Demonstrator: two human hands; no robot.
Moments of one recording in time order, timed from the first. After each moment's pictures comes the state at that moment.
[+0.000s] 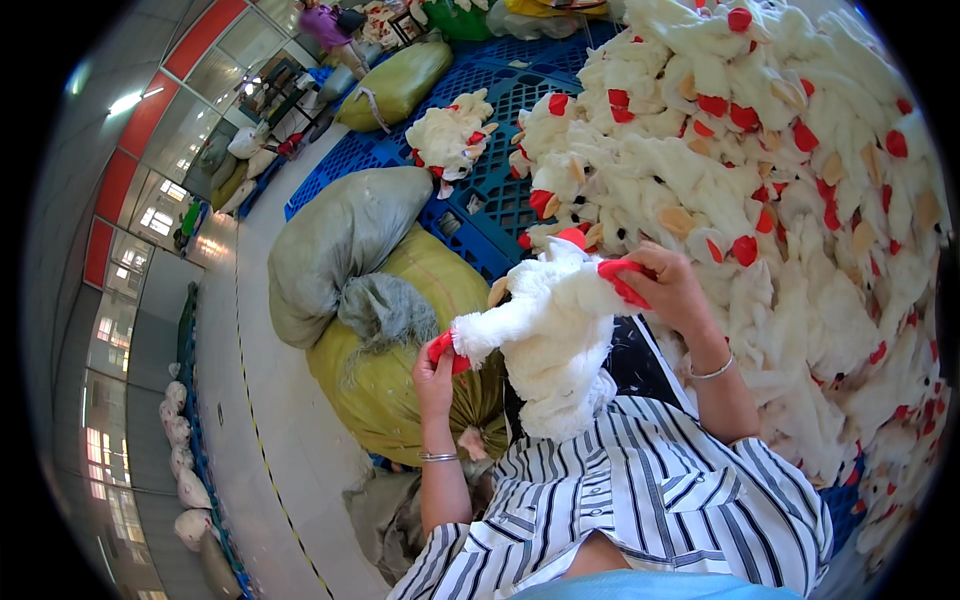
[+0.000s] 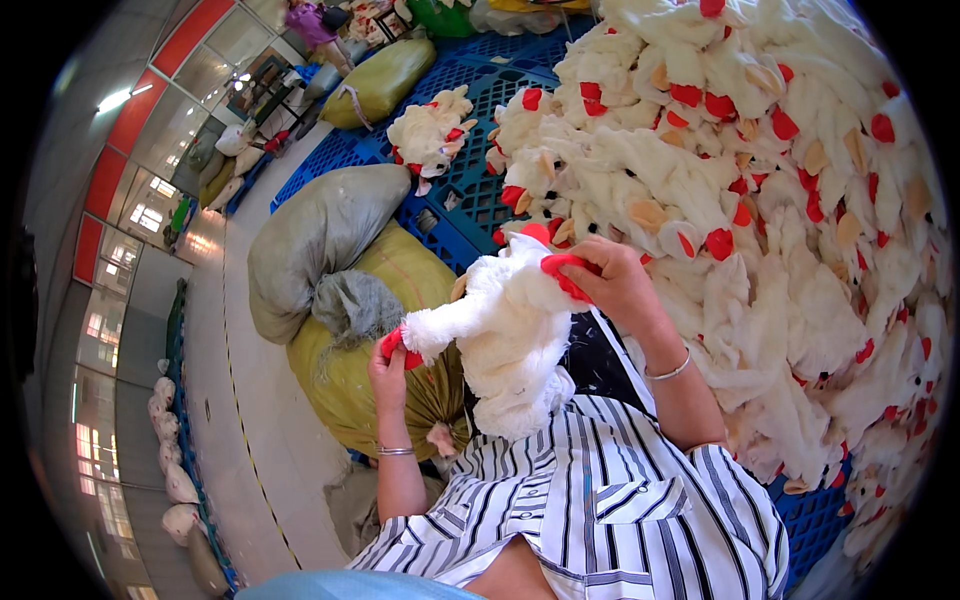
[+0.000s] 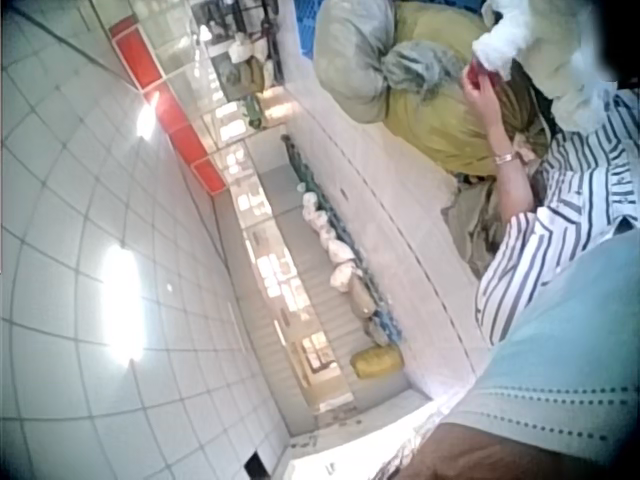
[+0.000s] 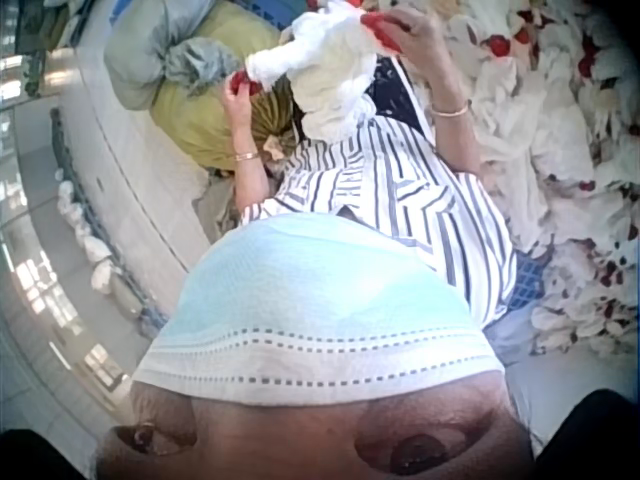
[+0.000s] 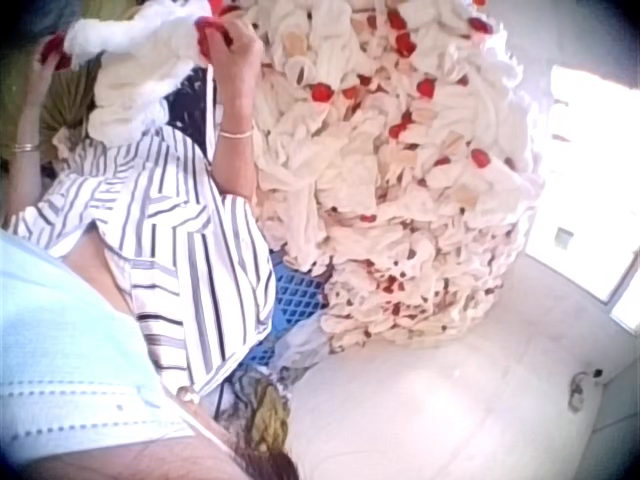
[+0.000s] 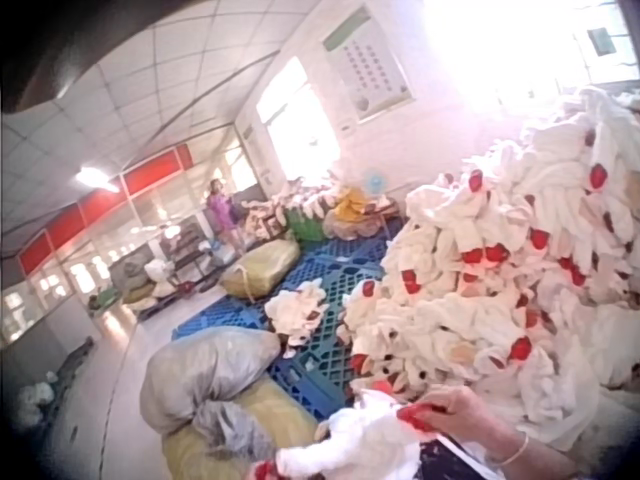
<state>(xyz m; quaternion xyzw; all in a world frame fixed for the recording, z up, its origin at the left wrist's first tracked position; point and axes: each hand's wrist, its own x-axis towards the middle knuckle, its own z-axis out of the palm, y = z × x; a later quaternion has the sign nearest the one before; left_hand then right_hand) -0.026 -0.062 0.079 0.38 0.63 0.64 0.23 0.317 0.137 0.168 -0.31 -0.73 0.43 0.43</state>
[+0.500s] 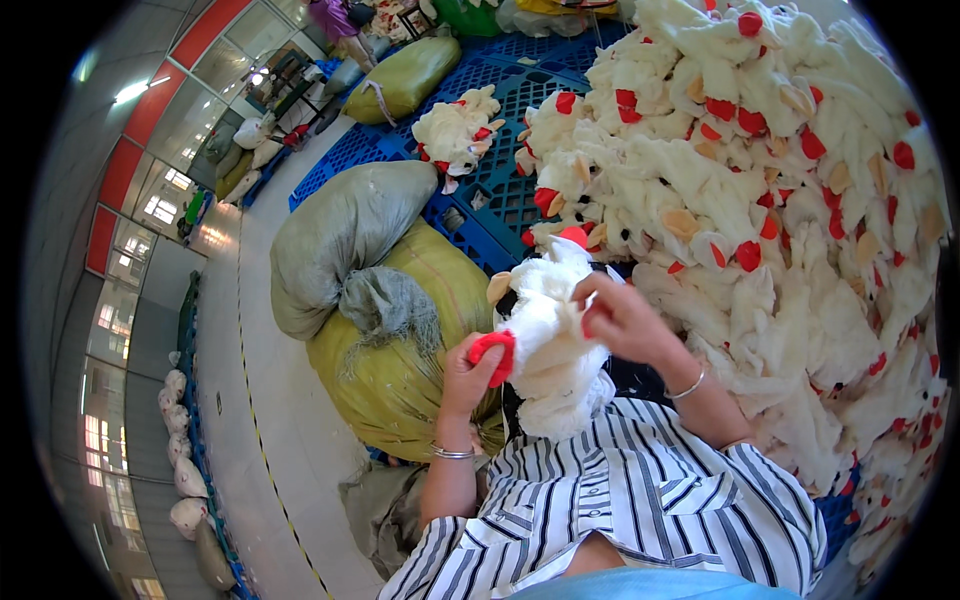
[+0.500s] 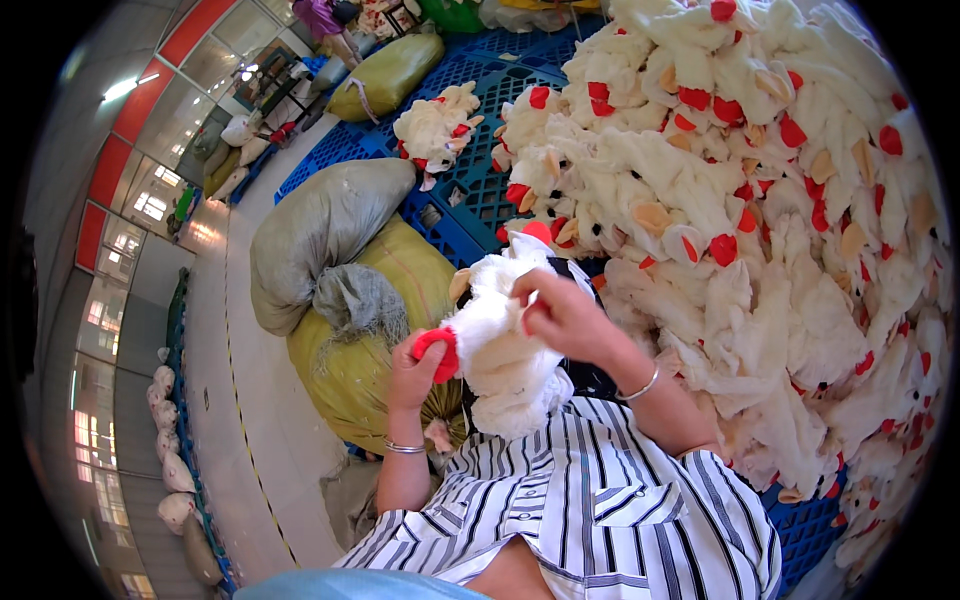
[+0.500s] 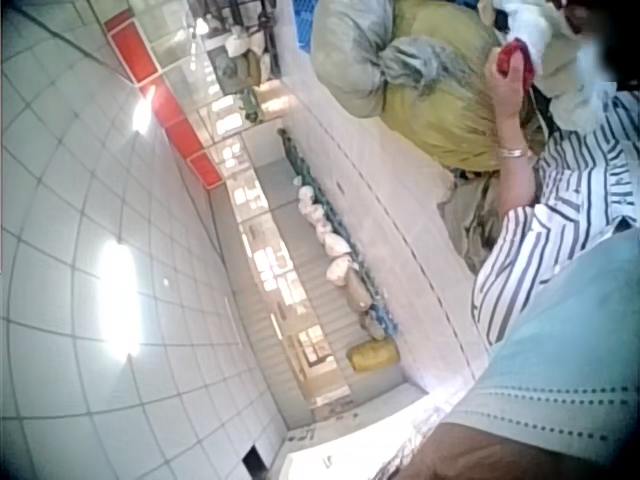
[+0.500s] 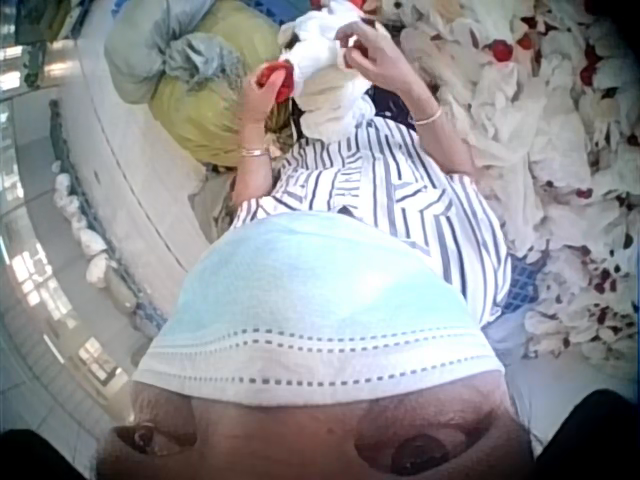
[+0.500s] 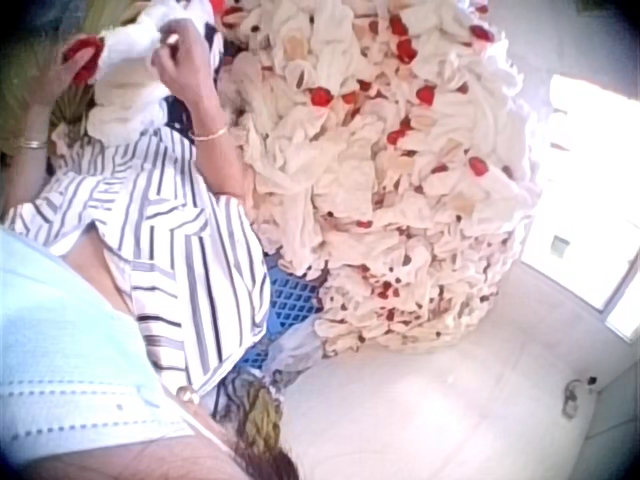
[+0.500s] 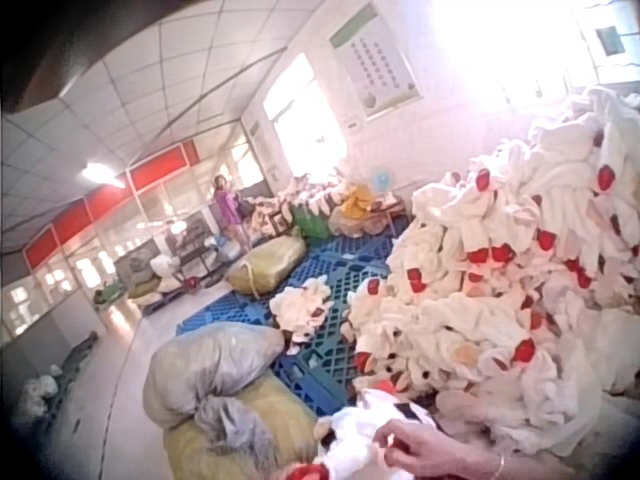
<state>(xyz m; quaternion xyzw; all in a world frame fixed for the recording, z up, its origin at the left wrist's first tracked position) 0.036 -0.050 0.132 0.45 0.62 0.55 0.34 0.284 0.104 0.171 -0.21 -0.75 0.55 0.30</state>
